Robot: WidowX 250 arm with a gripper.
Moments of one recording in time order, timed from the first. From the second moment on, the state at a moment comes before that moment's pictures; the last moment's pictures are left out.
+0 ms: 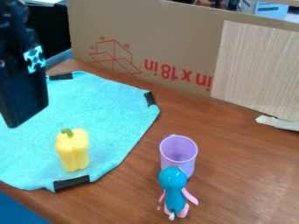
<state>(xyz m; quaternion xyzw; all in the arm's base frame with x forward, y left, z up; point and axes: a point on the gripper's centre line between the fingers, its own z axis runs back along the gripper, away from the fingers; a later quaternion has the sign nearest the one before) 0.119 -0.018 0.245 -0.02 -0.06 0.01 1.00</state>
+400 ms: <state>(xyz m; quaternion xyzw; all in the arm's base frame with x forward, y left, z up) 0.122 -0.014 0.235 -0.01 -0.05 0.02 1.00</state>
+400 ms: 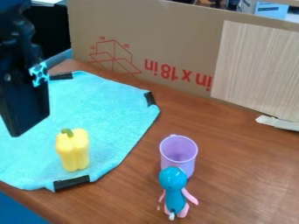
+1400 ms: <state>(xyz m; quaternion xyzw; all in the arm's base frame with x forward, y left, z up) 0.165 0.023 0.154 0.07 -0.09 0.05 0.99</state>
